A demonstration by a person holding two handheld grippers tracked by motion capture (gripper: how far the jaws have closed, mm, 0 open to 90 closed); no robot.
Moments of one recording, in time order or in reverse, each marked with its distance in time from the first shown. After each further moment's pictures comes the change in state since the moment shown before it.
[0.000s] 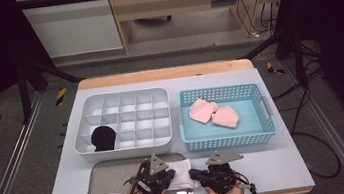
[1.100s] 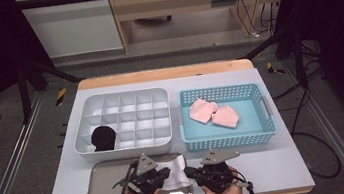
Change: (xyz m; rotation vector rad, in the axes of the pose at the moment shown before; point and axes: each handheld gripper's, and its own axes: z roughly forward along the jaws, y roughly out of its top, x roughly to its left) left arm 0.018 -0.003 -0.037 -0.116 -0.001 -0.090; right arm 0.019 0.022 -0.008 -0.006 0.021 -0.101
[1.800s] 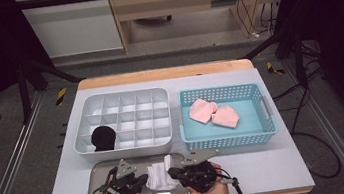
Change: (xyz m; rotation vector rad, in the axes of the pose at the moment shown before) left arm 0.034 -0.036 -0.007 0.108 0.068 -0.062; right arm 0.030 0.028 0.024 0.021 0.073 -0.121
